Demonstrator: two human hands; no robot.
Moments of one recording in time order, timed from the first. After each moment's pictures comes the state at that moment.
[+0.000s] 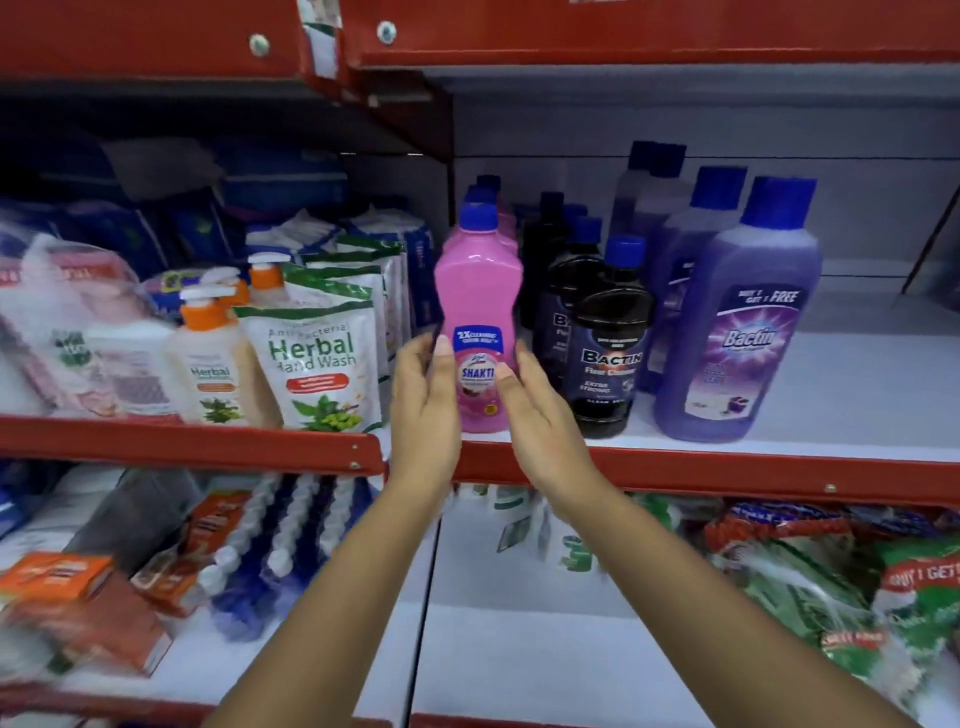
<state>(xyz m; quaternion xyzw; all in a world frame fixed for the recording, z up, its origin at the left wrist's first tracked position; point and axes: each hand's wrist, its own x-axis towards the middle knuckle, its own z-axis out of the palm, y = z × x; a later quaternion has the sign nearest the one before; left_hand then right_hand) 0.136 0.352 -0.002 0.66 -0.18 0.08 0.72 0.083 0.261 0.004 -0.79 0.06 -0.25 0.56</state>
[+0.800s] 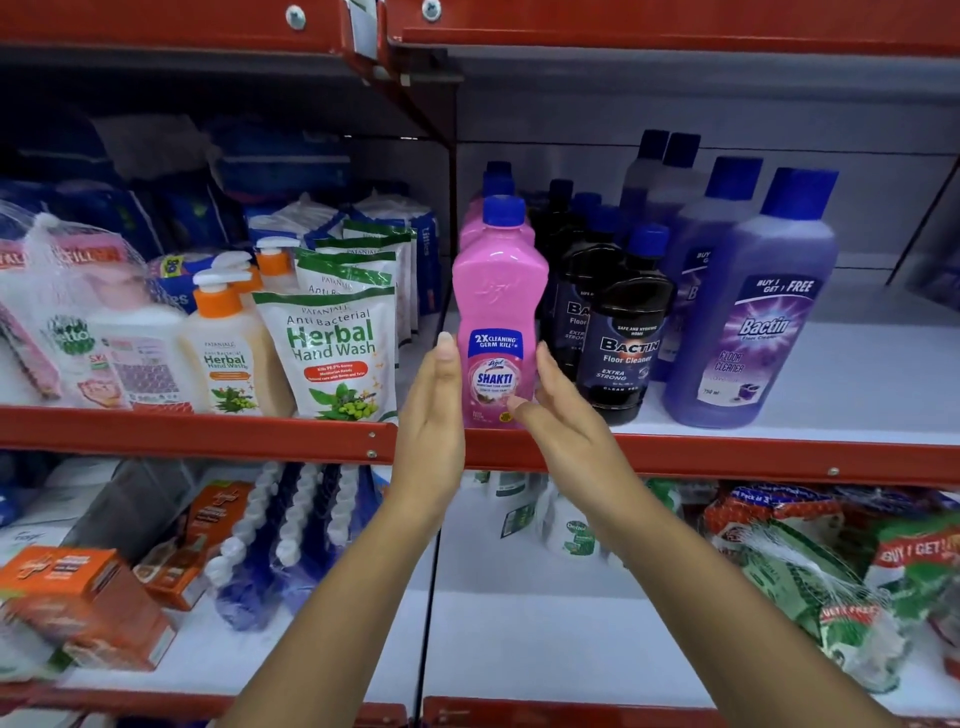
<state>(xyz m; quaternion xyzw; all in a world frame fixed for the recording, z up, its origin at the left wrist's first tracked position) 0.117 0.379 -0.001 0.64 -0.25 0.00 0.73 0.054 0.272 0.003 -0.77 0.07 -0.19 0.61</state>
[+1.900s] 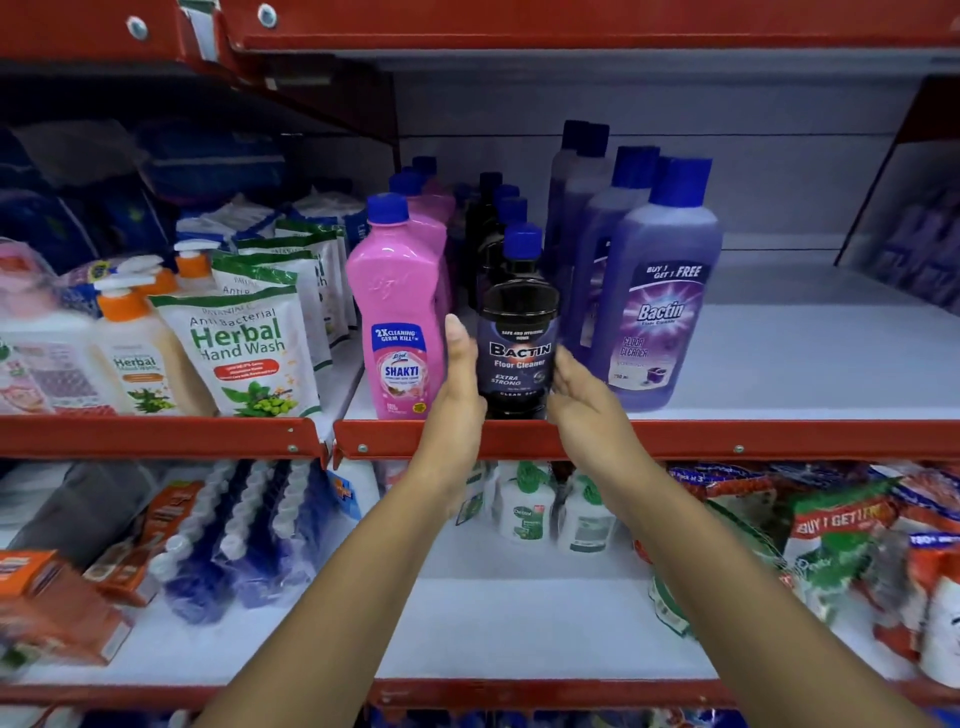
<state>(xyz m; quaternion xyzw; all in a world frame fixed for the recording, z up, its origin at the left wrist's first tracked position) 0.074 0.294 0.012 0.63 -0.23 -0.16 0.73 0.032 0.176 -0.013 -0.78 0.11 -0.21 0.58</state>
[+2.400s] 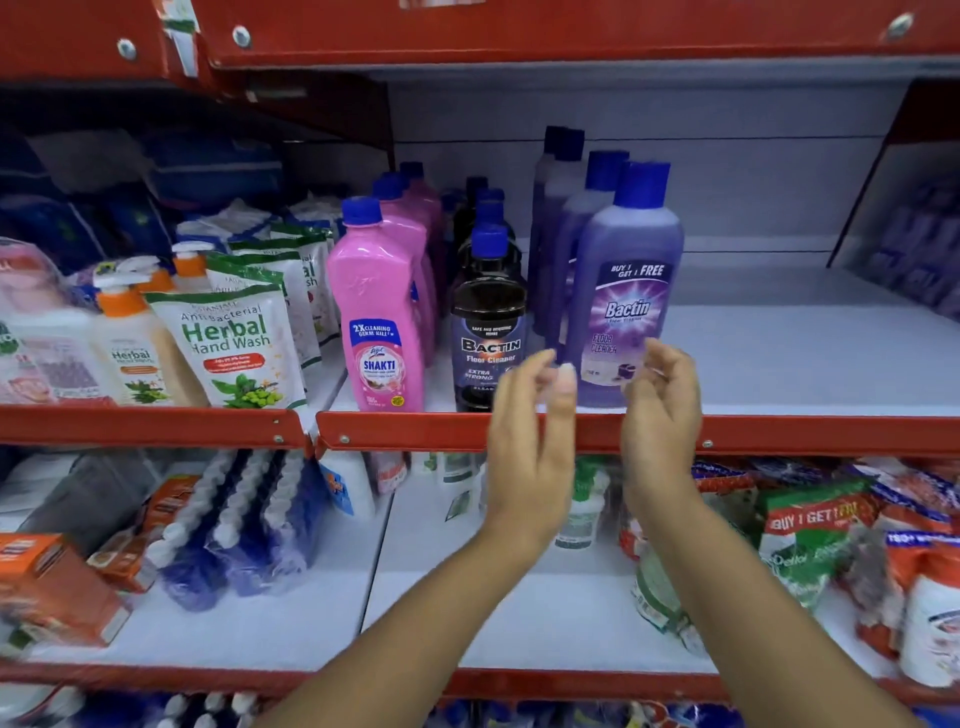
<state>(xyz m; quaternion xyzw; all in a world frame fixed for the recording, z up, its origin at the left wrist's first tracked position) 0.001 0.243 -0.010 0.68 -0.29 0.13 0.66 -0.011 0.140 -0.012 -0.62 0.23 -0.47 0.59</state>
